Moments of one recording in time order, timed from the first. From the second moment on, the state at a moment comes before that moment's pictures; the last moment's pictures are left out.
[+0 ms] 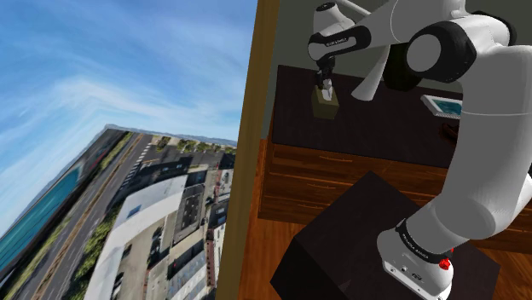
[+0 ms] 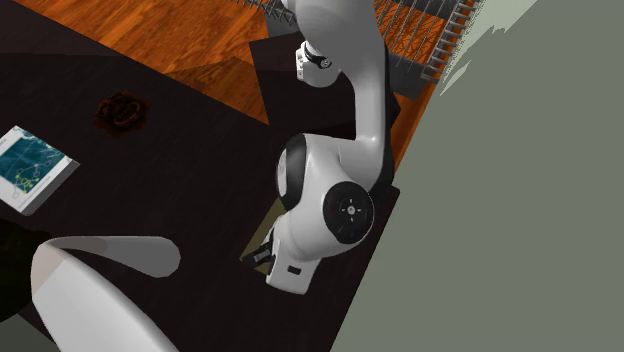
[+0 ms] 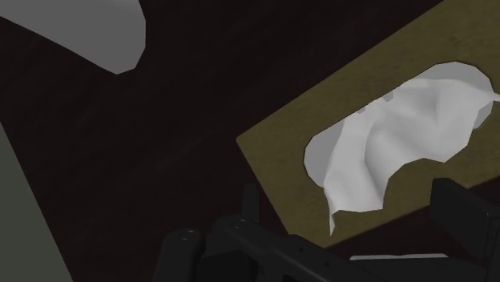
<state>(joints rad) -0.17 0.55 -0.20 -1.49 -0.34 2.07 -0.42</state>
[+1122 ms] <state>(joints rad) -0.17 0.56 -0.20 -1.49 -0.34 2.08 -0.42</state>
